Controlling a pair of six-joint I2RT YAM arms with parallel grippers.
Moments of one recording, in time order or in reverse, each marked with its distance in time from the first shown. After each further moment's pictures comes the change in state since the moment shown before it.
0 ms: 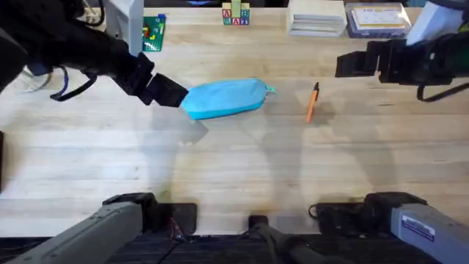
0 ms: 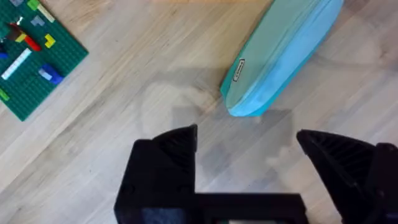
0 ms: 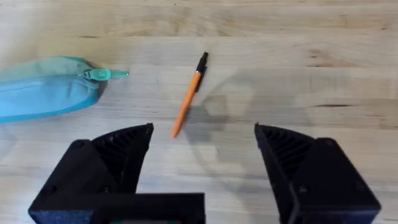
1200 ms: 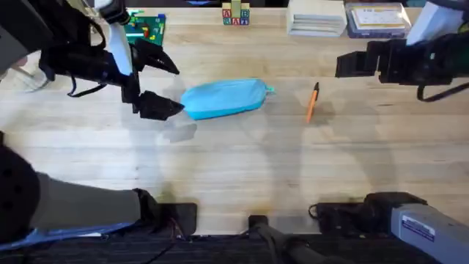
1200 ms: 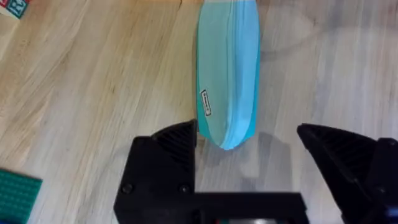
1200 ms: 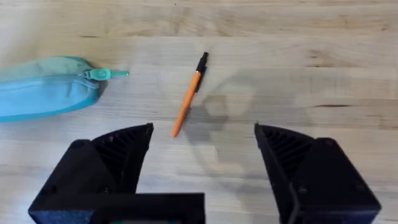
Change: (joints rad) left arm 0.224 0.351 0.001 -0.131 0.501 0.860; right arm 0.000 0.000 0.000 0.000 0.000 0.000
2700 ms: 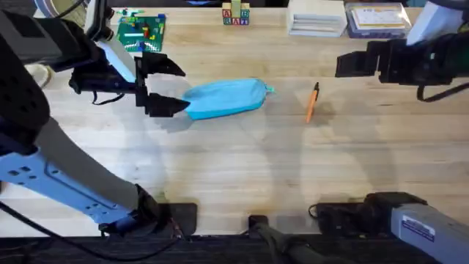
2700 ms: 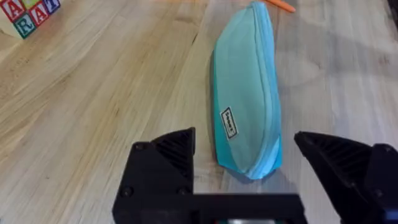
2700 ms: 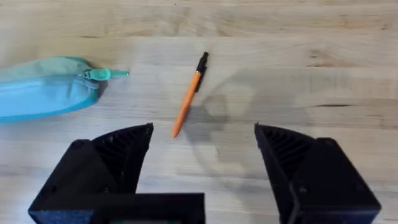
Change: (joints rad) left arm 0.069 0.331 0.006 0.044 0.263 0.187; right arm 0.000 0.000 0.000 0.000 0.000 0.000
